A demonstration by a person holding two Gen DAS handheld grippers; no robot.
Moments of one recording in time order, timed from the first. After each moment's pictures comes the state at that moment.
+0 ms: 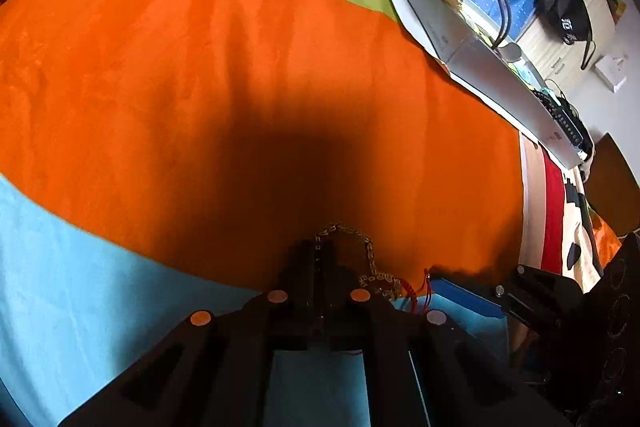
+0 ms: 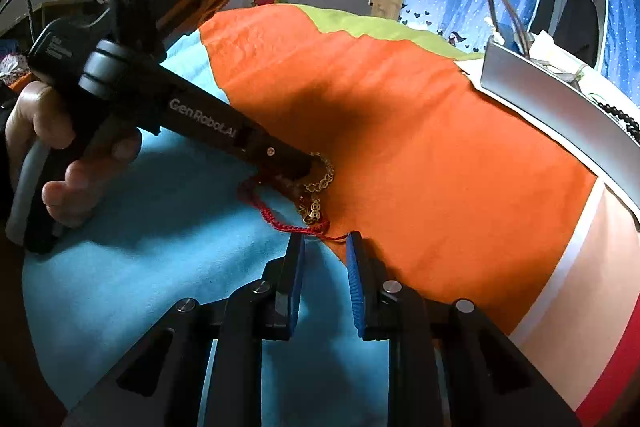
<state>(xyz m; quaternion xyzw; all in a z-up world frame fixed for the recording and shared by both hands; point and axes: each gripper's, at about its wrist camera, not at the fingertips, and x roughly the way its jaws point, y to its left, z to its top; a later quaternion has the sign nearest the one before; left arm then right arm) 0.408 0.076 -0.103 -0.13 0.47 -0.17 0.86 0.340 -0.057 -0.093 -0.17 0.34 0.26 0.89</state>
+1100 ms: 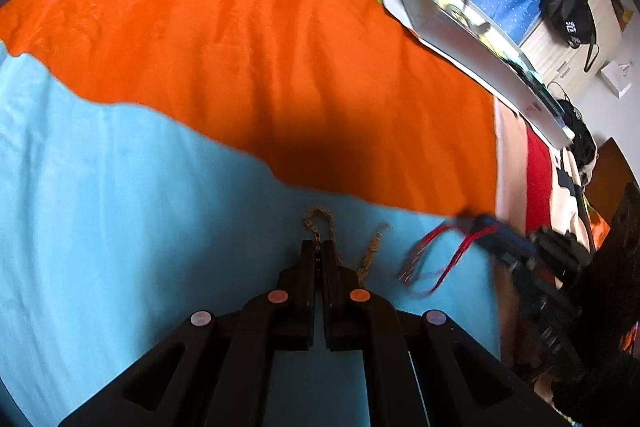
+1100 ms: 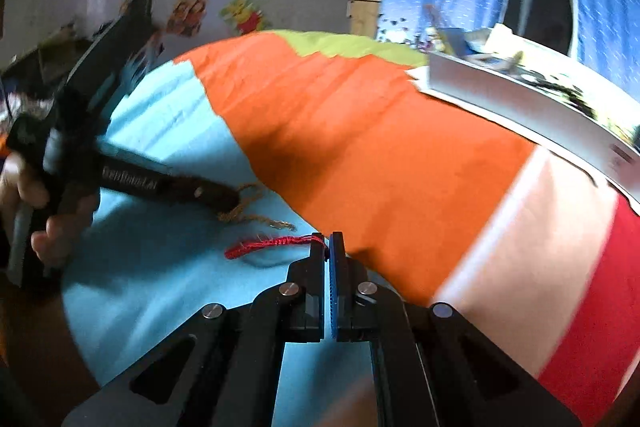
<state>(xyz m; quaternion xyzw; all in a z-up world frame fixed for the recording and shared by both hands) 0.329 0.084 -0.102 -0.15 0.48 -0.15 0.85 0.315 -0.103 -0.061 -0.10 0.32 0.25 0.91</state>
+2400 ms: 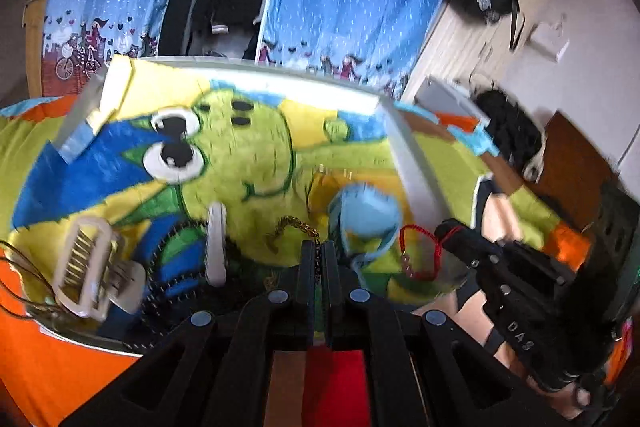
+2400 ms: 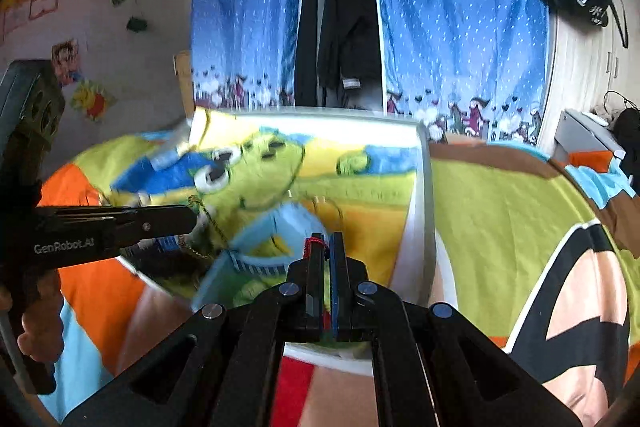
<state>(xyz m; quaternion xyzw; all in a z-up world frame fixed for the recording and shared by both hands) 0.480 -0.185 0.038 -0.07 0.39 -0.27 0.88 0.433 -0.338 0.056 -0.01 0.31 0.00 0.95</state>
